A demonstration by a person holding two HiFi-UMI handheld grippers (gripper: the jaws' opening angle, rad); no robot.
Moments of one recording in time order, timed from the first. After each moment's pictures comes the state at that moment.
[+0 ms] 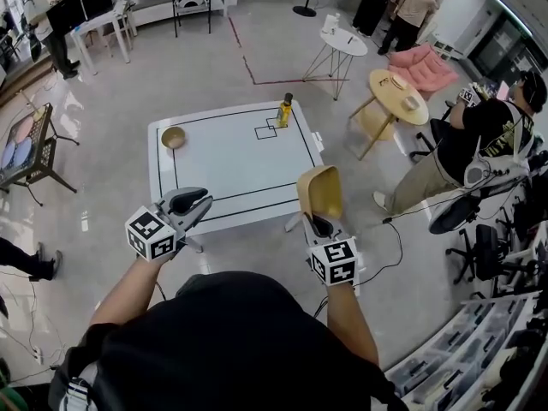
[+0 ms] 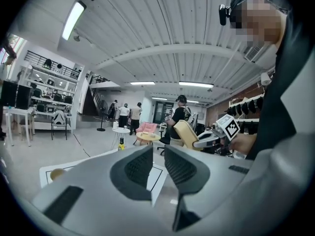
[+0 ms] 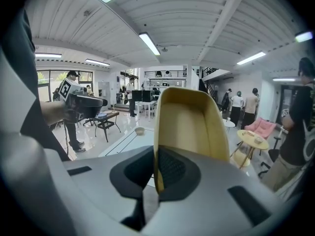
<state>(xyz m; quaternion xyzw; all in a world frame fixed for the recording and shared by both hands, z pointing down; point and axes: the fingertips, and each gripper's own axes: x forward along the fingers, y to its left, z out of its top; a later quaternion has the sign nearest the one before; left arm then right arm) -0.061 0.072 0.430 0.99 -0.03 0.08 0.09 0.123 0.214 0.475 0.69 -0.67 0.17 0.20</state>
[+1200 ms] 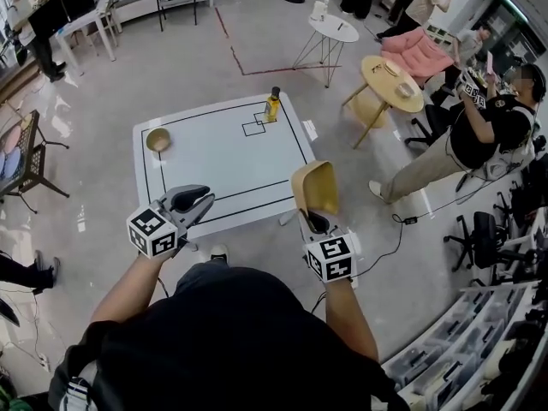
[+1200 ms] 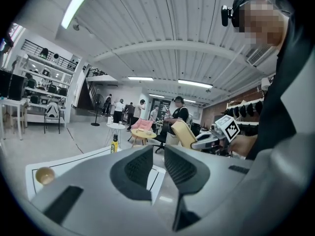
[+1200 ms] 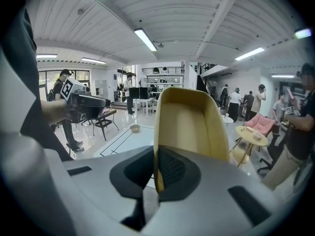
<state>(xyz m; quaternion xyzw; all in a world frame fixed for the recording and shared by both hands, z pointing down) -0.002 0.056 0.448 0.99 0.00 0.09 0.11 0.161 0.198 0.491 0.69 -0.66 0.19 0.21</state>
